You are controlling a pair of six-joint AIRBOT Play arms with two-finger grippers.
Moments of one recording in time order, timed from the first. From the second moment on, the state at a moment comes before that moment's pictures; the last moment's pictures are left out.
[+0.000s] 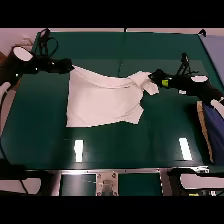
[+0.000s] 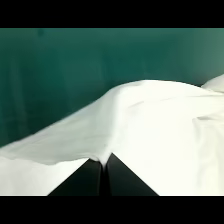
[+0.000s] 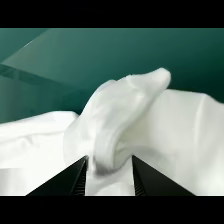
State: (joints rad) left arm -0.03 -1.53 1.43 0.88 -0.86 -1.22; right arm -0.10 -1.47 1.06 -0.40 0.64 1.02
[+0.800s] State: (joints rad) left arm -0.01 -1.58 1.44 0.89 -0.91 -1.25; right arm -0.36 -1.65 1.11 -0.61 0.98 1.12
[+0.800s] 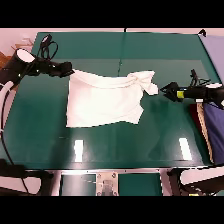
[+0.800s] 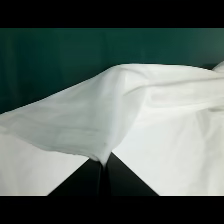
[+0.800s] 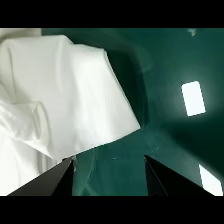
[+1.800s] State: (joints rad) left arm -0.01 -1.58 1.50 1.08 -0.96 -1.35; right arm -0.31 -1.66 1.44 -0.53 0.99 1.12
